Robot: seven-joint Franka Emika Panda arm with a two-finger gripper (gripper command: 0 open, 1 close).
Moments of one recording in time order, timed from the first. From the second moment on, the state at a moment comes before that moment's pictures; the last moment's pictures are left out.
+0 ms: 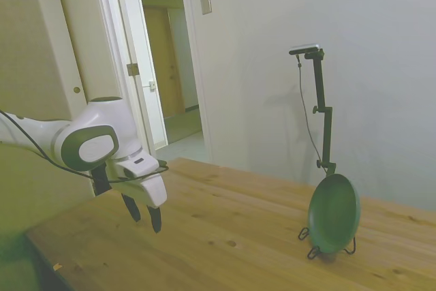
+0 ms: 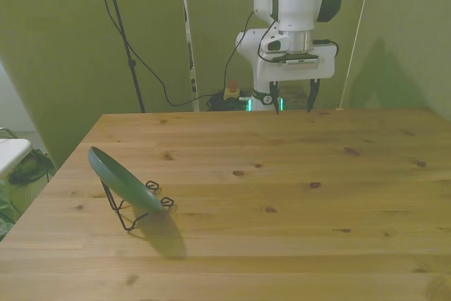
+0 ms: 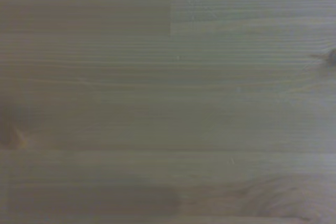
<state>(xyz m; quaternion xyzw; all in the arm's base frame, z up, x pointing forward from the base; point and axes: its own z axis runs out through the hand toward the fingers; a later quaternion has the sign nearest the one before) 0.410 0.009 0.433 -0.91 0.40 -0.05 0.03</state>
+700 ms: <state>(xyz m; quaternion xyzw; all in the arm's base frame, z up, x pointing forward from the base) 0.424 -0.200 0.560 -0.83 0.53 -0.15 0.02</state>
